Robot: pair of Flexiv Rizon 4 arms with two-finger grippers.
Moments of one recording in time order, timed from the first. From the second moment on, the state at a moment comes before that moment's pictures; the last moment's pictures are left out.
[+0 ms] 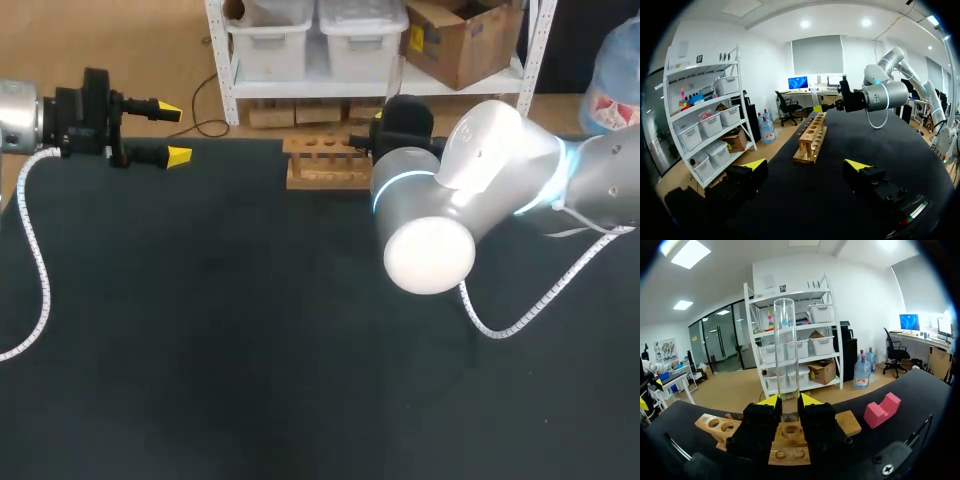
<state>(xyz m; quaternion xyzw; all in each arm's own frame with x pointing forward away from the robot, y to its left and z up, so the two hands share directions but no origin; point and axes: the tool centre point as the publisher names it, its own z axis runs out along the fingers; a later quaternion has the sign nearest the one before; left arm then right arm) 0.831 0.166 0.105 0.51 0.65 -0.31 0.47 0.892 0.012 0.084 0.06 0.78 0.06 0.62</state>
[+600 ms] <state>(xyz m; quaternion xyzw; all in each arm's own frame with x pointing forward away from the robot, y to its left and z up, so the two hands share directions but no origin) 0.831 0.166 0.105 0.51 0.65 -0.31 0.47 0.892 0.012 0.076 0.06 0.79 0.06 0.61</state>
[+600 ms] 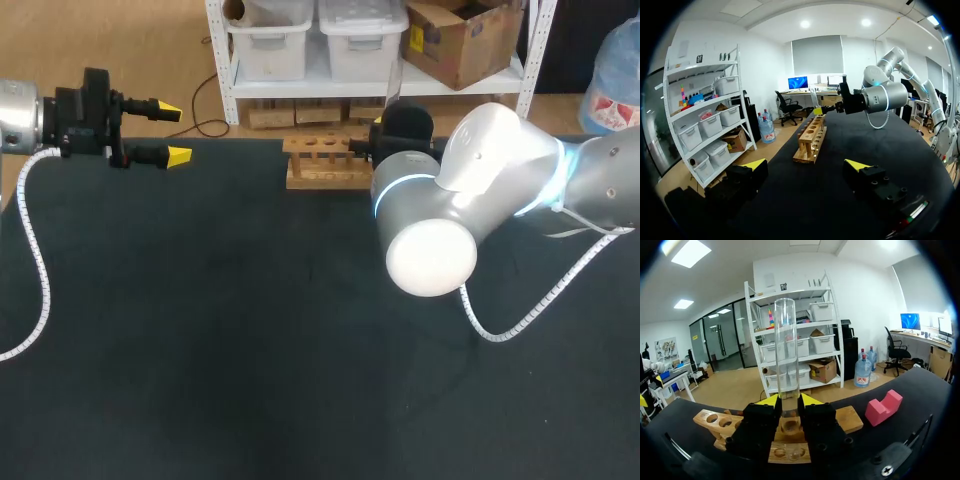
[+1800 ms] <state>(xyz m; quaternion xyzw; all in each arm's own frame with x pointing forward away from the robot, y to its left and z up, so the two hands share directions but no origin) 0.831 0.166 0.105 0.51 0.65 -0.31 0.47 0.849 0.017 0.090 -0.03 0.82 0.08 0.57</state>
